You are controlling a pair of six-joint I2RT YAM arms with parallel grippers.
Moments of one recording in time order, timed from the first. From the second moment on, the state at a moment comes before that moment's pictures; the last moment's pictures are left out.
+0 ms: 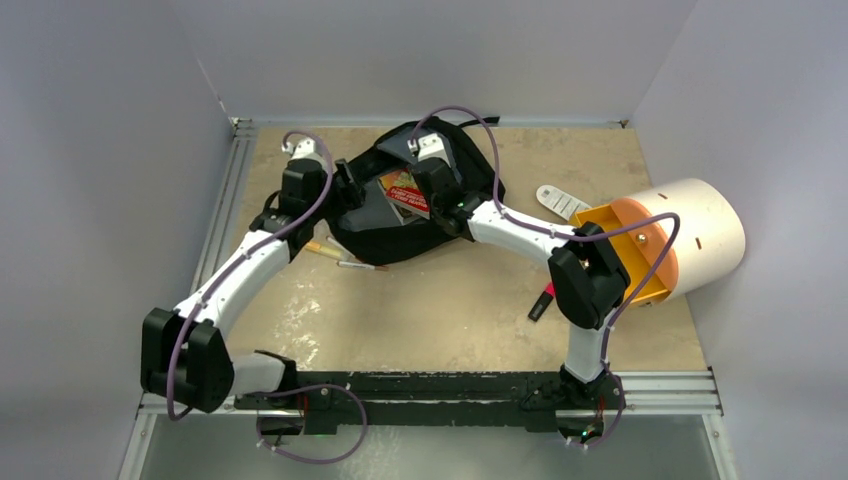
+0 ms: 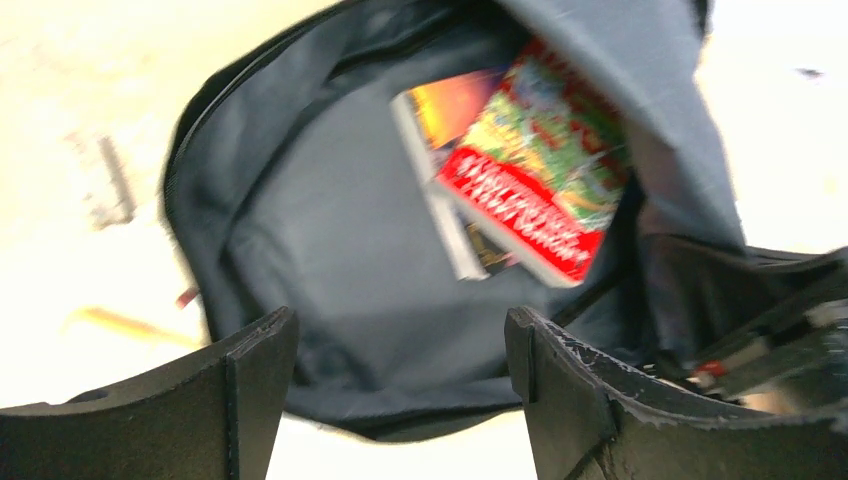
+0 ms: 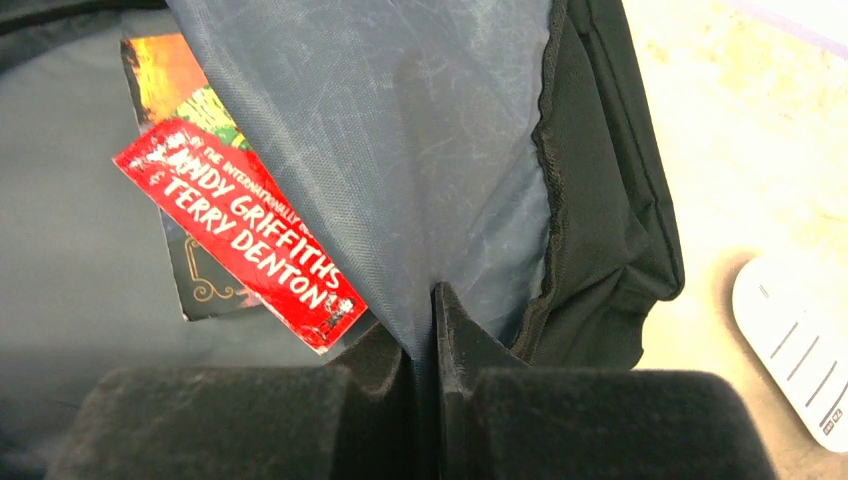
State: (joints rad) left arm -0.30 1.31 0.98 -0.16 -0.04 -0.58; right arm 0.76 1.88 1.42 -0.14 0.58 0.09
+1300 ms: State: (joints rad) left arm -0.29 1.21 0.88 -0.36 -0.13 -0.58; right arm 0.65 1.68 1.24 -0.22 0.53 0.05
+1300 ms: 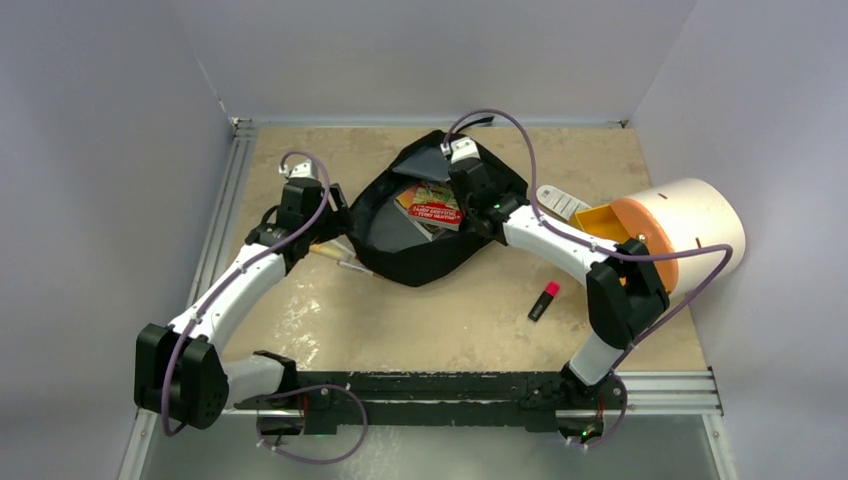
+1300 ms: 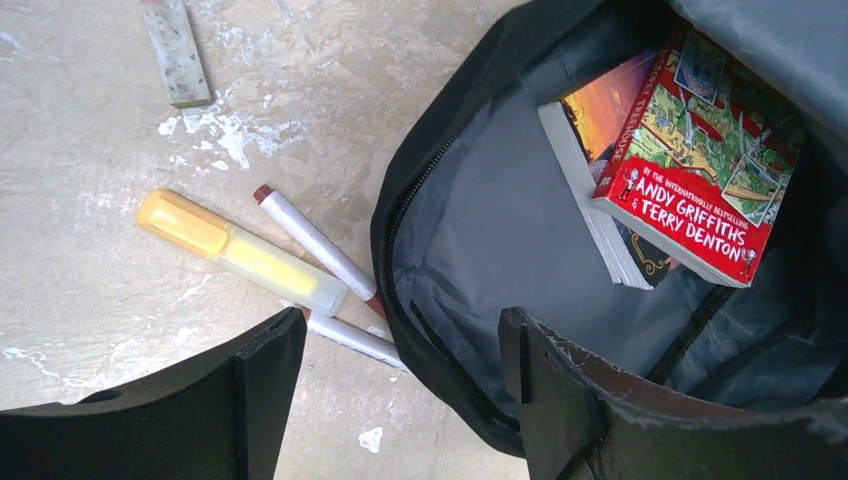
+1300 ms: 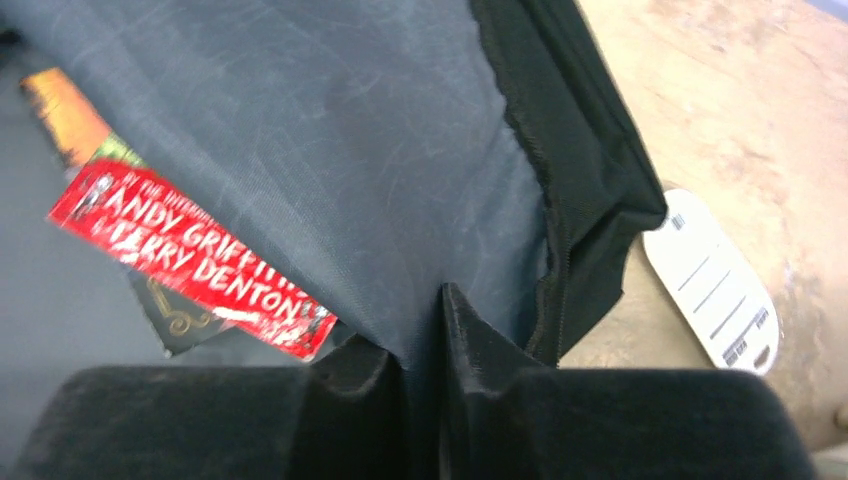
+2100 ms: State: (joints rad) left arm -0.29 1.20 0.84 -0.35 0.00 -0.58; right arm 0.50 1.71 1.39 -0.20 0.09 0.12
